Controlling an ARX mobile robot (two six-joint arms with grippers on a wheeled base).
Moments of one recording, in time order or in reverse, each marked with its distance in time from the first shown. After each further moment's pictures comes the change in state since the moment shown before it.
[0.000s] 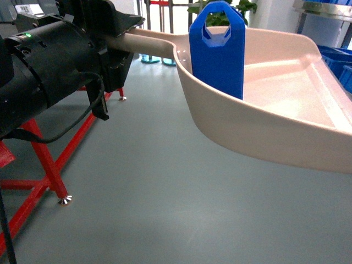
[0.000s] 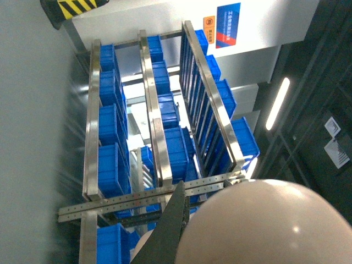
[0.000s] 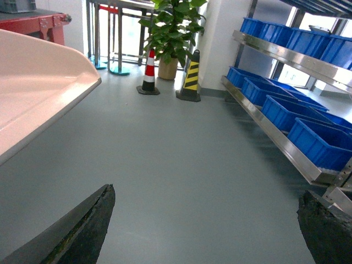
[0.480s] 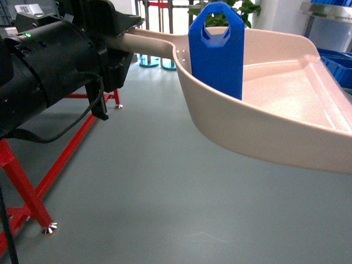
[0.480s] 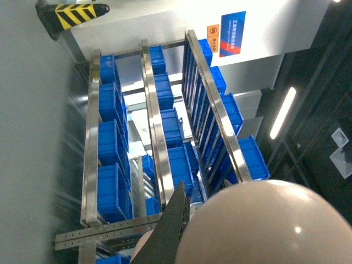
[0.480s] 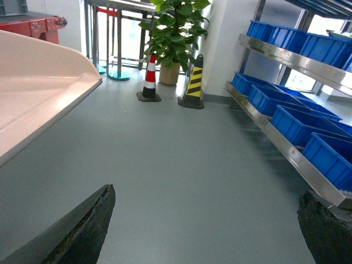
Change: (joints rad) left arm 0.000 0.000 0.000 -0.002 -0.001 0.001; right arm 0.000 0.000 0.000 -0.001 0.000 0.000
